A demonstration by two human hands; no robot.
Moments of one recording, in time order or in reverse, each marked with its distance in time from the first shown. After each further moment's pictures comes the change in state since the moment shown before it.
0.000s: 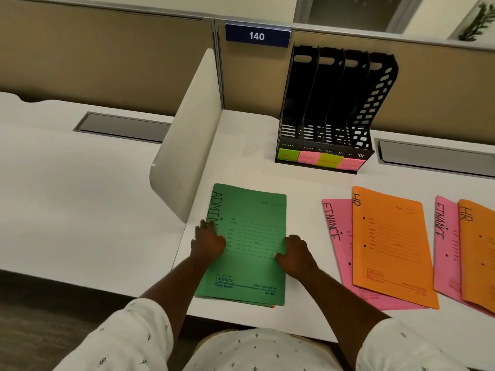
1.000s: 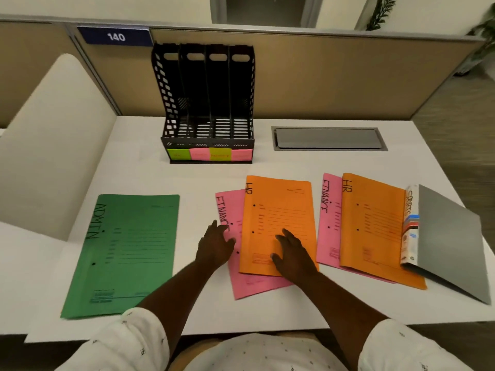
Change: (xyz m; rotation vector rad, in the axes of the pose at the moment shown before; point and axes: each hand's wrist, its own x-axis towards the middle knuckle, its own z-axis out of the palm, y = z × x) left_hand -0.078 0.258 0.218 0.077 -0.056 0.275; right_hand -0.067 0.291 -0.130 -0.074 0.171 -0.024
